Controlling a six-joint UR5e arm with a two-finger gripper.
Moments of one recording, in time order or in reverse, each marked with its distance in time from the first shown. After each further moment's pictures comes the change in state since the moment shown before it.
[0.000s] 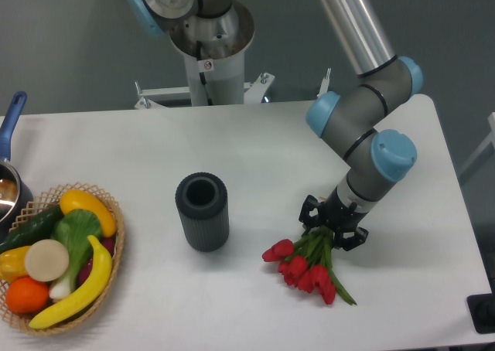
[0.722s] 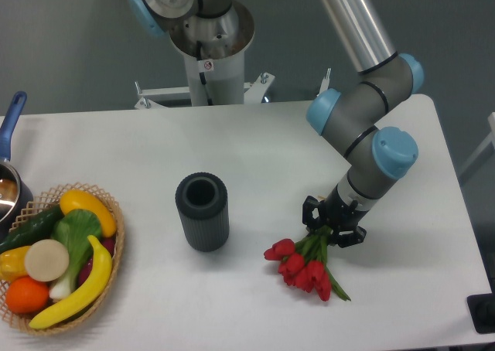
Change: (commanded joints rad) arm 0.000 0.008 0.000 -0.006 -0.003 -0.002
